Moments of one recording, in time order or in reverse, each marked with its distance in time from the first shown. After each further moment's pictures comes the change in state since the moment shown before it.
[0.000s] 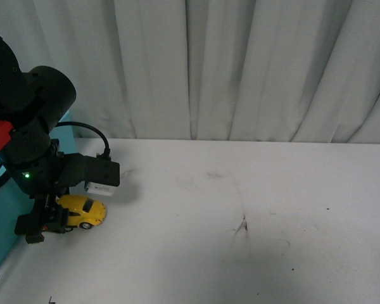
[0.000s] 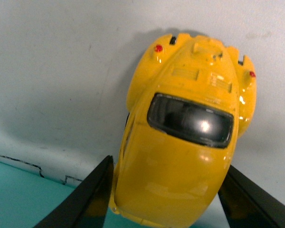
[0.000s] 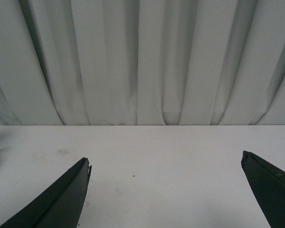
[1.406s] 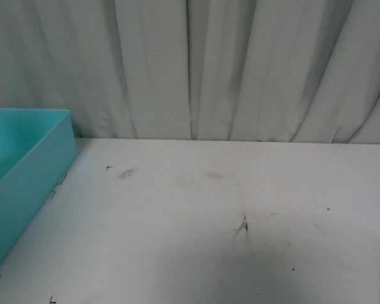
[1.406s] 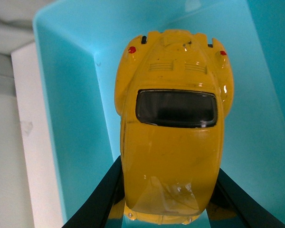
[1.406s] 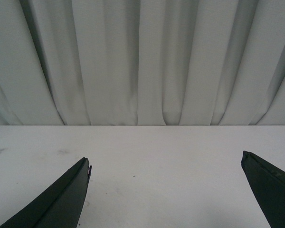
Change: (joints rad) left arm 0.426 -0.397 -0.179 0.240 0.180 -0.605; right arm 0.000 0.000 0.000 0.000 0.000 0.000
